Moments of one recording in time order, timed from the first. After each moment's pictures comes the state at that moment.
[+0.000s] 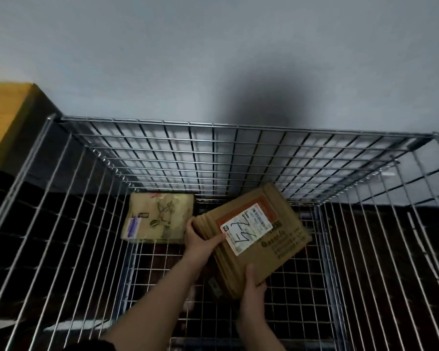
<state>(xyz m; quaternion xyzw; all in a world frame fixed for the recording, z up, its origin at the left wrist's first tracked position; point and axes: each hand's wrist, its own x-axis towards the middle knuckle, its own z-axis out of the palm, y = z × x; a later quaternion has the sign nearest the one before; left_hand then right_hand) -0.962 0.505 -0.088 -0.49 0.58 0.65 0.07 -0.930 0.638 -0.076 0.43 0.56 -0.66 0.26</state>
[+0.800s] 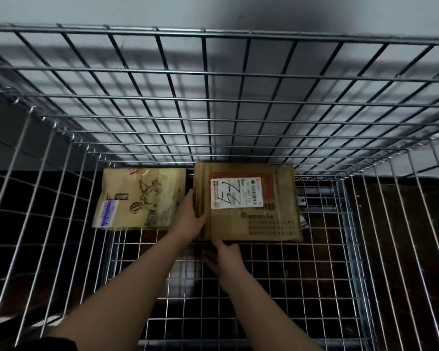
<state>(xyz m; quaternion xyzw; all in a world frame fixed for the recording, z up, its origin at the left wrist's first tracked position) -0.999 0.469 -0.193 -0.33 0.79 0.50 0.13 -0.980 0.578 -0.223 0.39 0.52 -0.65 0.39</state>
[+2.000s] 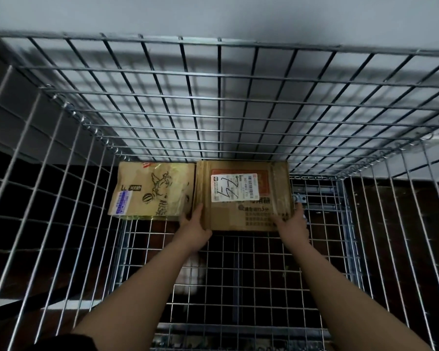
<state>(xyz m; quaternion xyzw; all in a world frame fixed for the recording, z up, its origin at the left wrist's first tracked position) -0.953 0.477 -0.192 -0.36 0.77 0.42 0.30 -1.058 0.688 -0.217 0.15 0.88 -0.33 0.31</state>
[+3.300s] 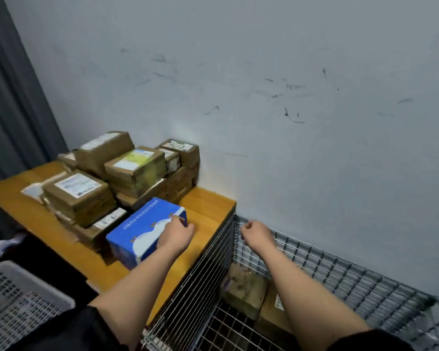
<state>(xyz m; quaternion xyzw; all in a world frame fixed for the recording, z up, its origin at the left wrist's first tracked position) -0.657 0.408 0.383 -0.56 0.74 0.35 -0.11 -0.833 0.516 0.359 -0.32 0.86 -0.31 0.24</state>
